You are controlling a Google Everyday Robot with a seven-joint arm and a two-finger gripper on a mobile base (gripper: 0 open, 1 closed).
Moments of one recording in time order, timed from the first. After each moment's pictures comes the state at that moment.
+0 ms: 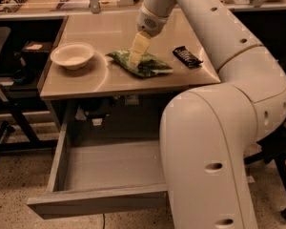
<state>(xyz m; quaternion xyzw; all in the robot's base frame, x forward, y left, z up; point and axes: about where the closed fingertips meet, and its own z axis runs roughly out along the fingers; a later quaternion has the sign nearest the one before) 0.731 -0.002 0.871 -0.61 0.77 0.11 0.17</state>
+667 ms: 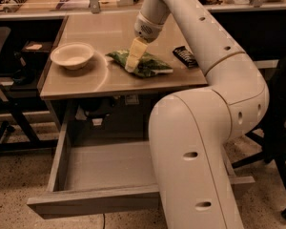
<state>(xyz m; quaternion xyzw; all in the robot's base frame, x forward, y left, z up) 0.750 0.007 0.841 -0.60 0.77 0.13 0.16</state>
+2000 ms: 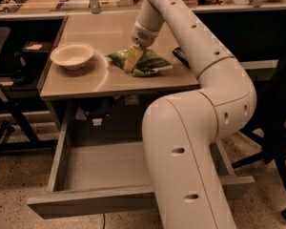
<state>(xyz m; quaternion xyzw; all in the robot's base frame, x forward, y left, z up) 0.773 0.018 0.811 -0.59 0.78 0.13 0.16</state>
